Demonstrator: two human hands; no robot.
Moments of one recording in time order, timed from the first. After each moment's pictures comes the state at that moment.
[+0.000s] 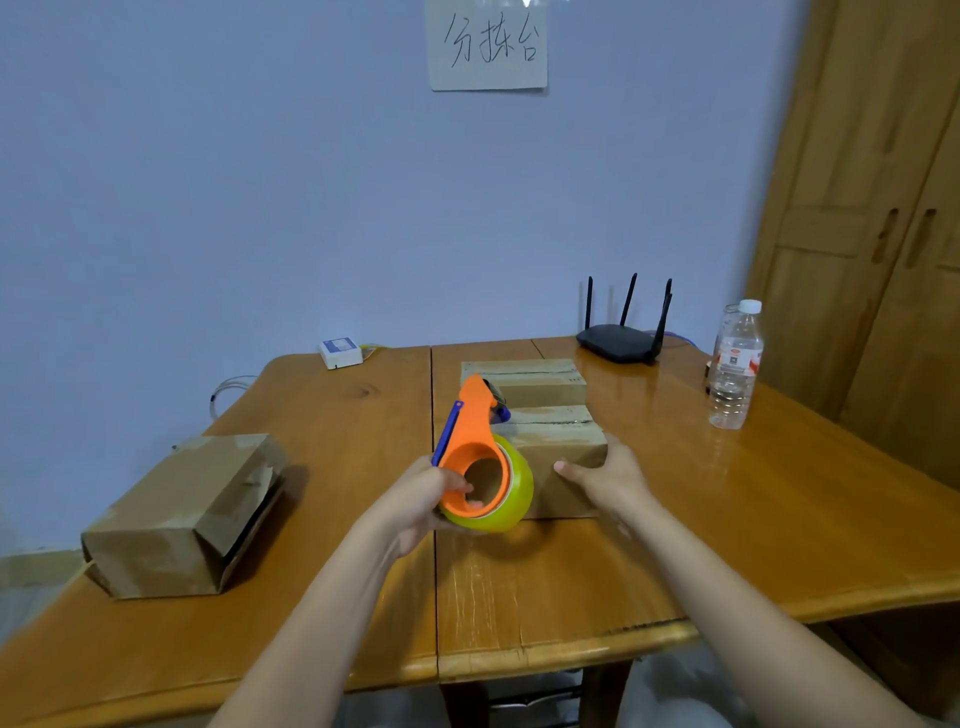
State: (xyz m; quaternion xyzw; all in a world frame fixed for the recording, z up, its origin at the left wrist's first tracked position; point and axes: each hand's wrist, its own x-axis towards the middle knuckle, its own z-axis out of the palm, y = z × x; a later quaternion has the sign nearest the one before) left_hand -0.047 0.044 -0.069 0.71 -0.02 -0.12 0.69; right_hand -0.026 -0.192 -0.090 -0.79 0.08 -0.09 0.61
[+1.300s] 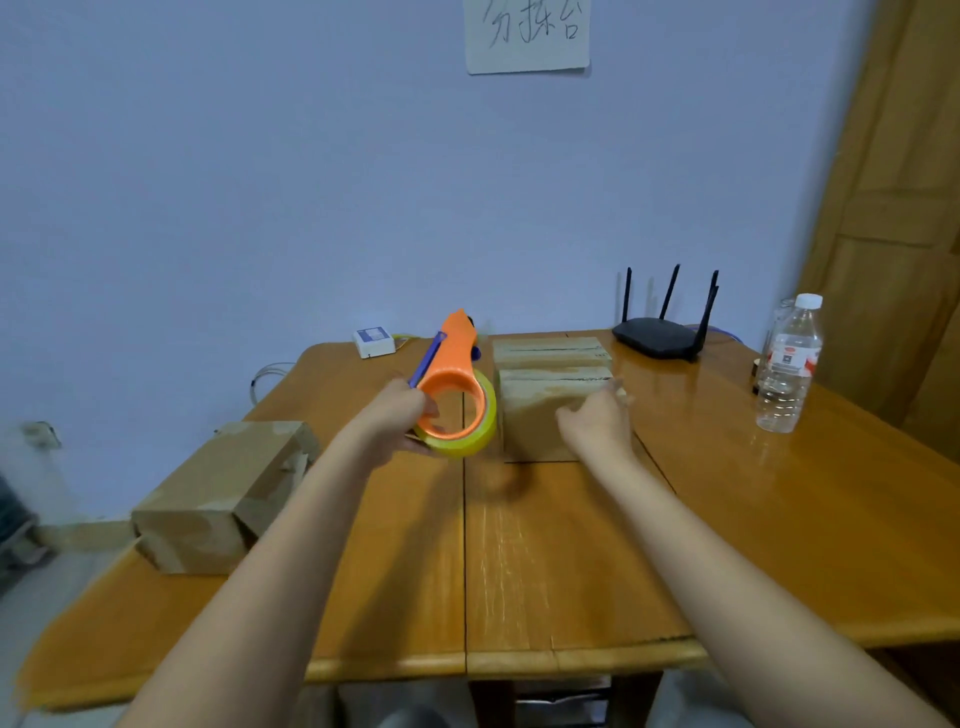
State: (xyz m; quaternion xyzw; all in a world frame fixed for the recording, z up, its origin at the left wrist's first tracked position) left_hand -0.001 0.092 -0.007 0.80 0.07 -0.01 0.59; right_hand 0.018 -0.136 -0.047 -0.88 0.11 -0.12 0.44
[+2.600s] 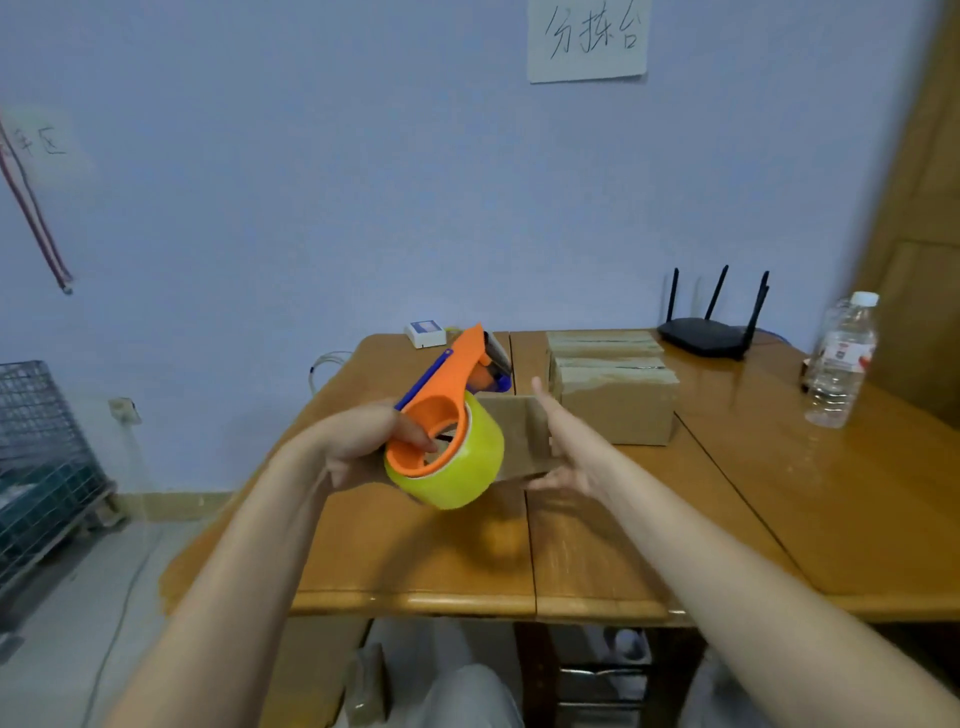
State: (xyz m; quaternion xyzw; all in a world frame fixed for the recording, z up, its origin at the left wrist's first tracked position) left_hand -0.140 0.177 0.014 0.77 -0.01 -0.13 0.63; right_hand -0.045 -0.040 -0.055 -0.65 0.08 0.17 0.74
